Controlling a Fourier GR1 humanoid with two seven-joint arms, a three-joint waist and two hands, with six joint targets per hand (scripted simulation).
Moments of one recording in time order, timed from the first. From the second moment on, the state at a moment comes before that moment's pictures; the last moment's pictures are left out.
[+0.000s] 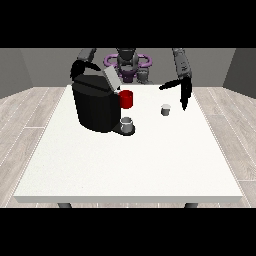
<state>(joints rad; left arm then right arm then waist) -0.45 0.40 0.18 -0.97 -0.12 -0.15 -0.10 -0.13 -0.02 0.00 -1.58 -0.02 -0.10 -0.09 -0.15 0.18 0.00</state>
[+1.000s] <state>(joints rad) -0.56 0.42 0.09 -0.69 -0.37 -0.06 -0.18 -0.22 -0.03 0.00 -1.48 0.04 -0.16 -0.01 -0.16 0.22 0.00</state>
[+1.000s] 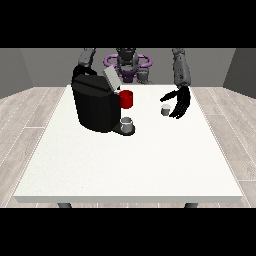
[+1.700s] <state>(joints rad) -0.62 0.40 0.07 -0.59 -0.51 0.14 -0.26 -0.22 -0.03 0.00 -1.47 0.03 -0.16 -0.01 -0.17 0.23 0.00</state>
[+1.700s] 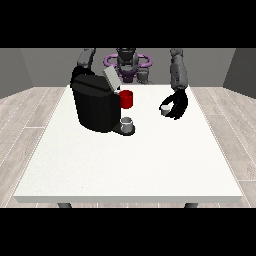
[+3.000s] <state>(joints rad) -0.86 0.45 0.03 -0.63 -0.58 -0.06 -0.29 -0.24 -0.02 -0.06 -1.33 -0.01 -0.15 -0.05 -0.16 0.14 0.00</state>
